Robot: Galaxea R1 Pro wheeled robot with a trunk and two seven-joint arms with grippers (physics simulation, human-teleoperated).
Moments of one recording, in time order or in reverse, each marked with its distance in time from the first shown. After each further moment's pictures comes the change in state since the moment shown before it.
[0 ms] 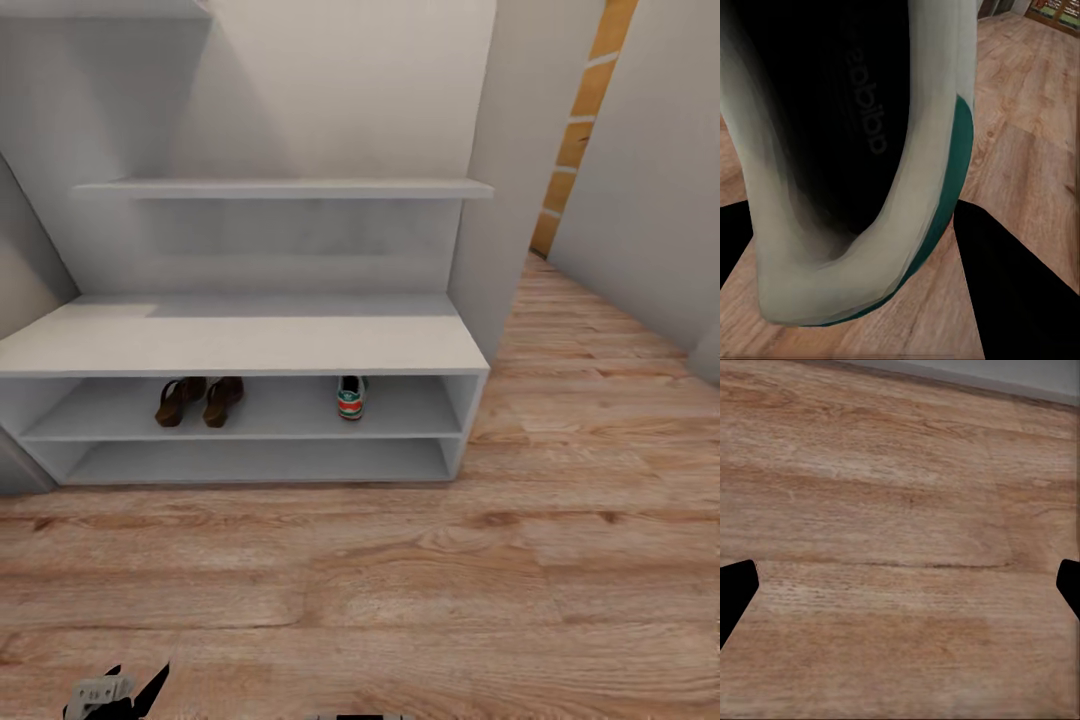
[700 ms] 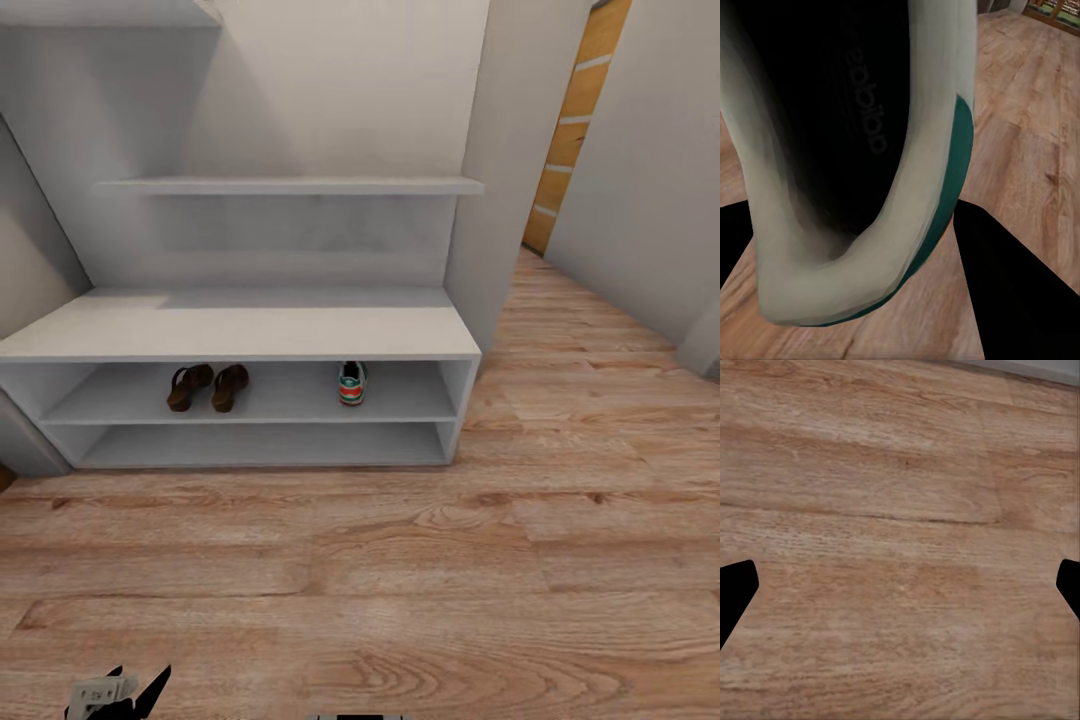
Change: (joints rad) left arm 0.000 -0.002 -0.003 0.003 -0.003 0.000 0.001; right arm 0.000 0.003 0.002 0.000 0.000 0.000 0.000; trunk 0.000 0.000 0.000
